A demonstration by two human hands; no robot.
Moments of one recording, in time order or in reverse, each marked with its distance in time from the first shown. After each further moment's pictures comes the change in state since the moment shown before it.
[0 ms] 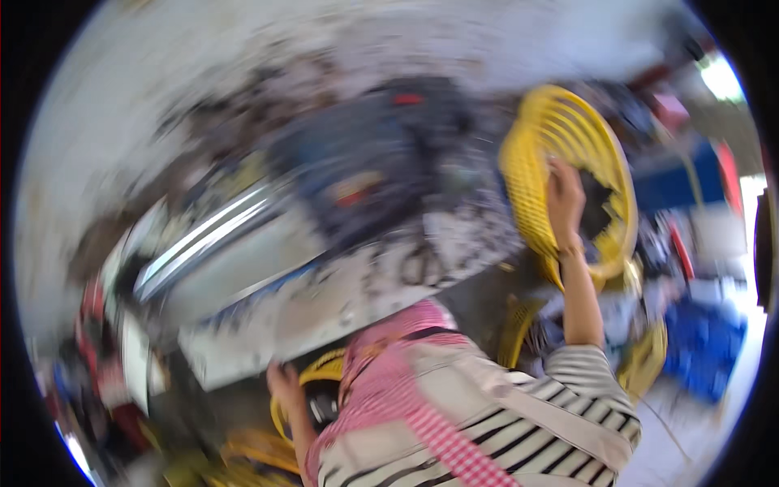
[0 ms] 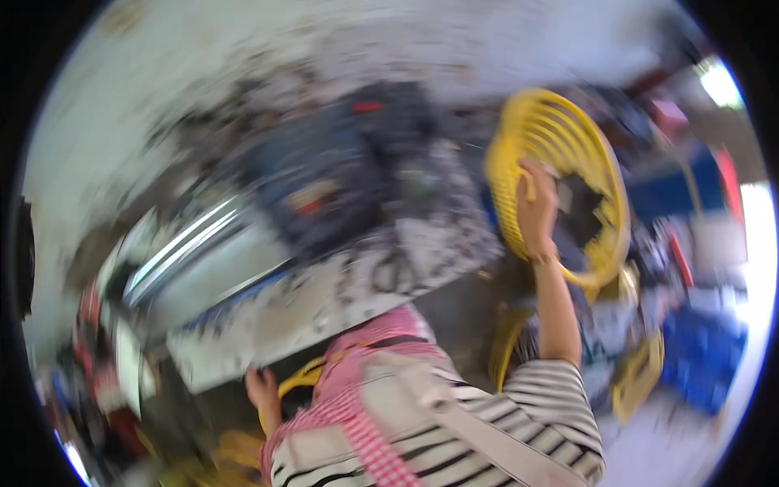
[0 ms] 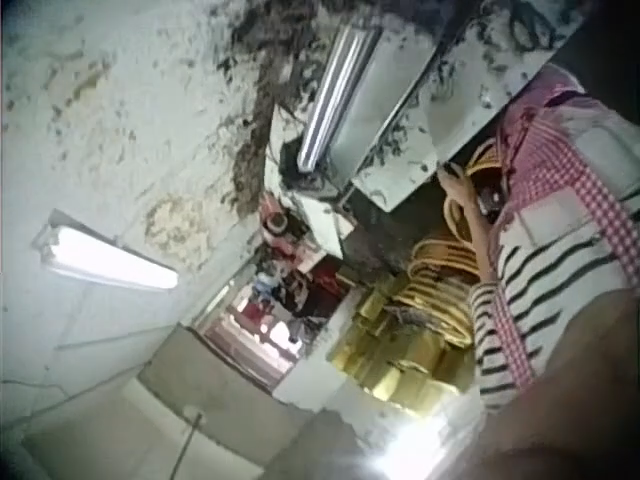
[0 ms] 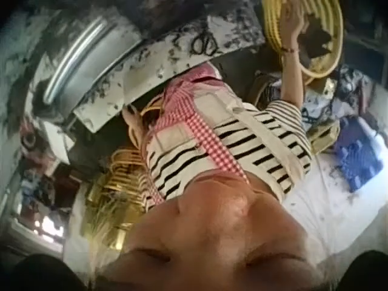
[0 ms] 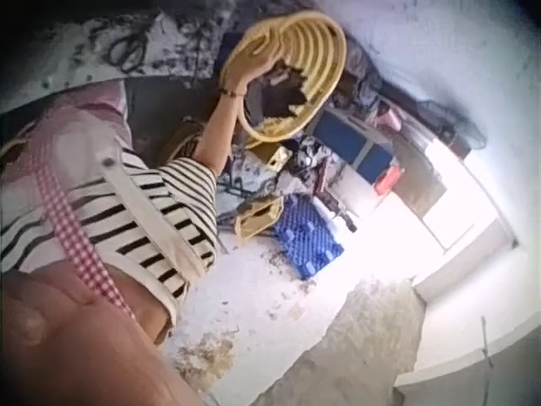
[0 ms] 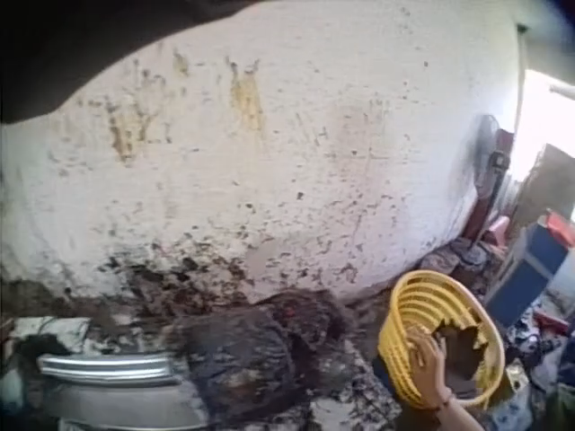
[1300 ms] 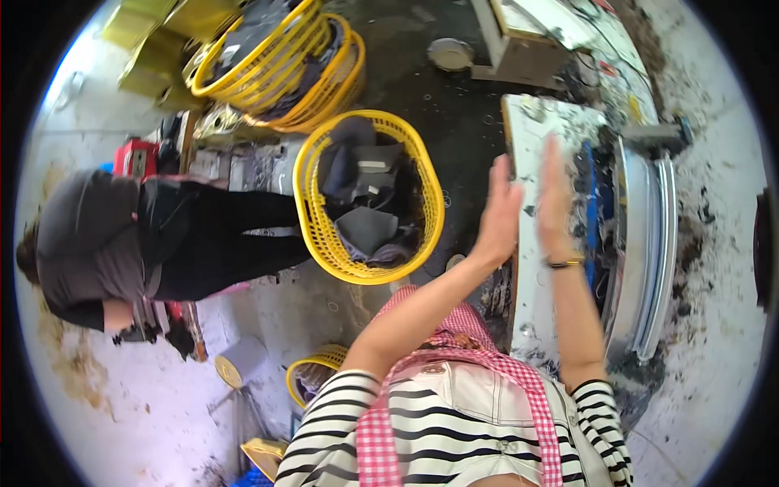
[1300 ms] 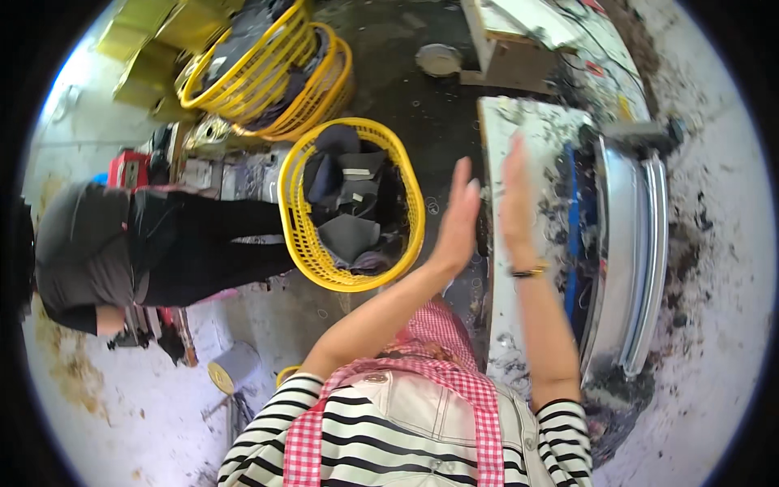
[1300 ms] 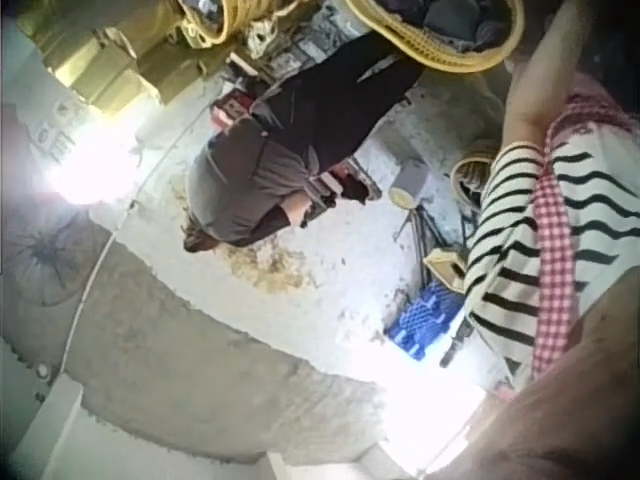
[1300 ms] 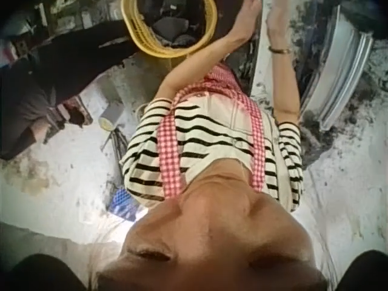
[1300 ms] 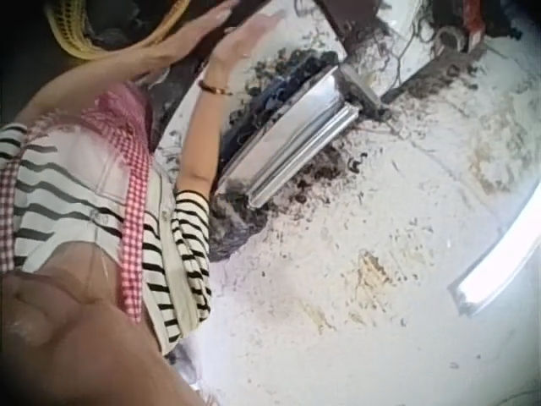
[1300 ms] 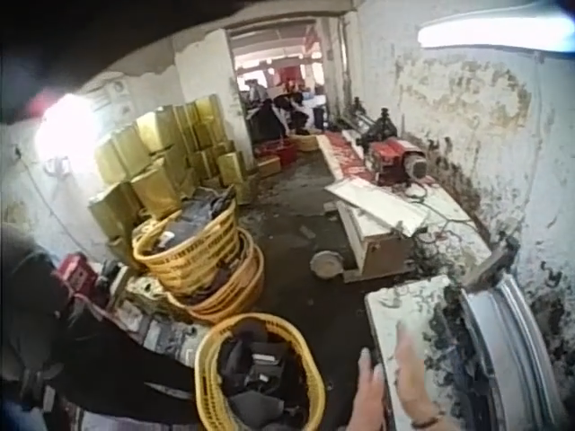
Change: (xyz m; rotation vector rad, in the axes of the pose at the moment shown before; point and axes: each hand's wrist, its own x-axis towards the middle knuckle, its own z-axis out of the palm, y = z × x) left_hand -0.020 0.001 -0.067 -1.449 1.281 -0.476; right_hand -0.293 -0.578 0.151 -1.439 1.609 -1.482
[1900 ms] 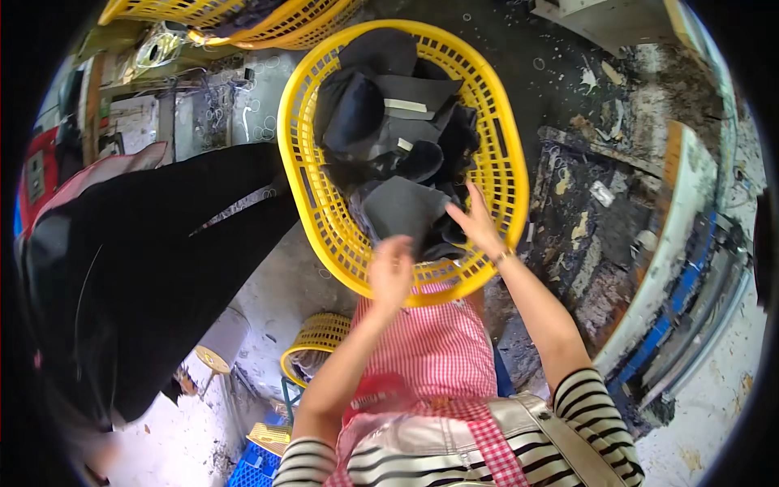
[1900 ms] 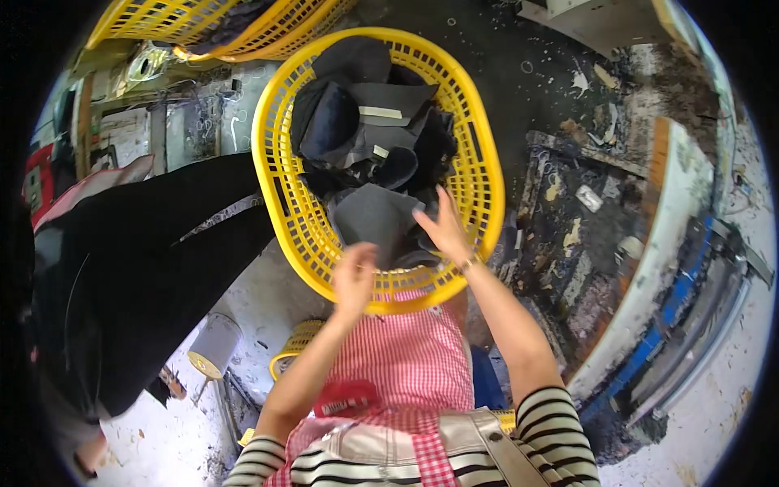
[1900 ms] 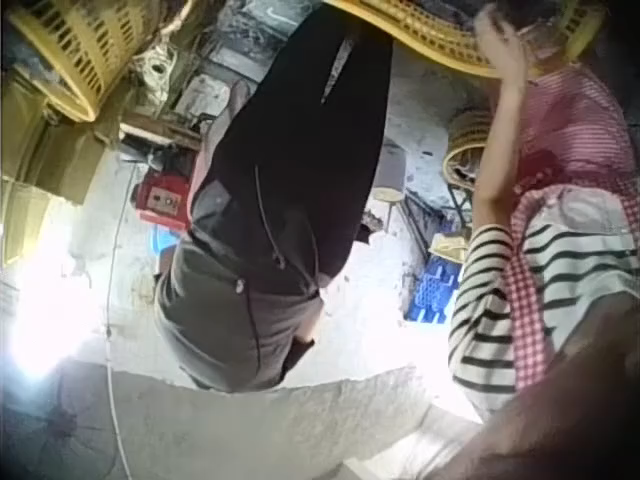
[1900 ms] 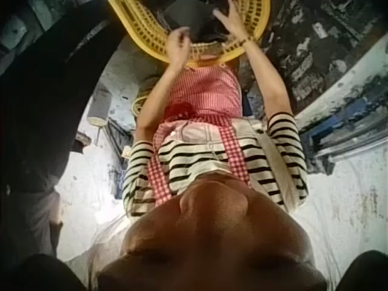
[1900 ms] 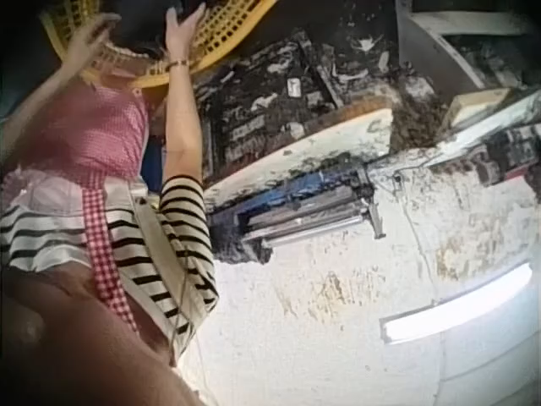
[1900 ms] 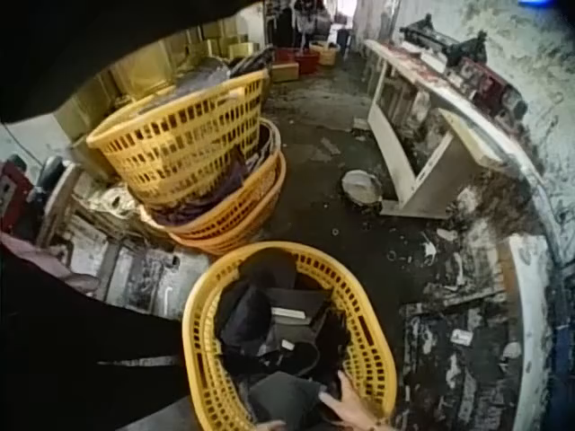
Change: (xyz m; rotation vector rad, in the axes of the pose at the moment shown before) left_hand -0.054 -0.135 -0.411 0.842 0.255 -0.345; right_hand -0.073 -0.038 -0.459 -2.573 0.590 0.782
